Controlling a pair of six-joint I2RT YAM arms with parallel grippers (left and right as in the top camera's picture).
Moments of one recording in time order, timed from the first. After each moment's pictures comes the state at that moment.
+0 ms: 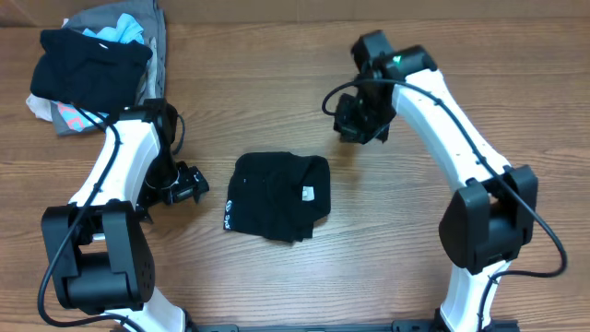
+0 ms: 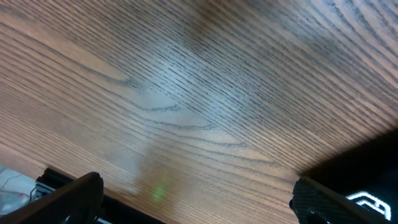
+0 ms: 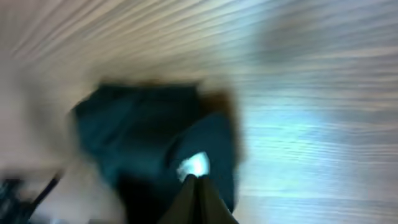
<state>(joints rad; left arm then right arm) 0.05 1.81 1.28 -1.31 -0.09 -0.53 0.35 2.04 1.88 -1.30 -0.38 0.53</state>
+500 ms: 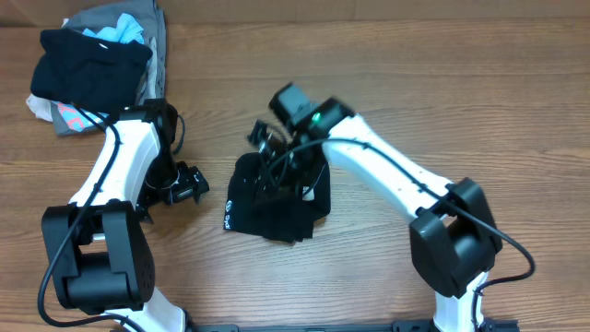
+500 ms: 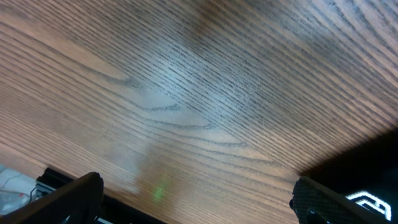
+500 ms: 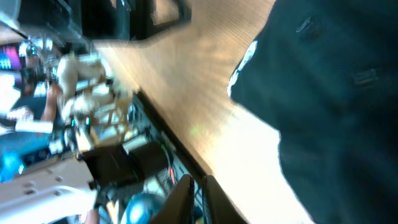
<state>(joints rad) 0.05 1.81 1.28 -1.31 -0.09 -0.53 0.68 2.02 1.65 -1.00 -0.83 0.28</state>
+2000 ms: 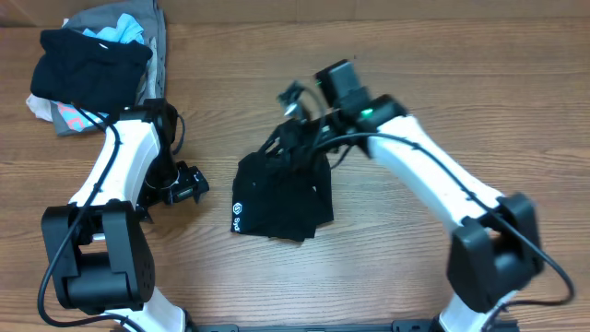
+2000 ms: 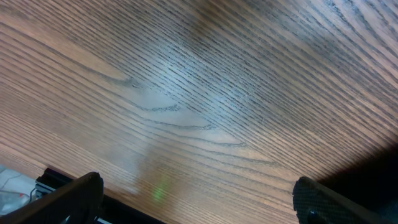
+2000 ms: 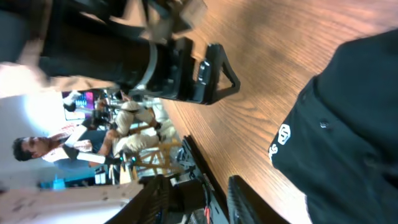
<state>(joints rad) 0.05 1.81 1.28 -1.31 -0.09 -0.53 0.54 1.87 1.50 -0.65 -0.98 0.45</state>
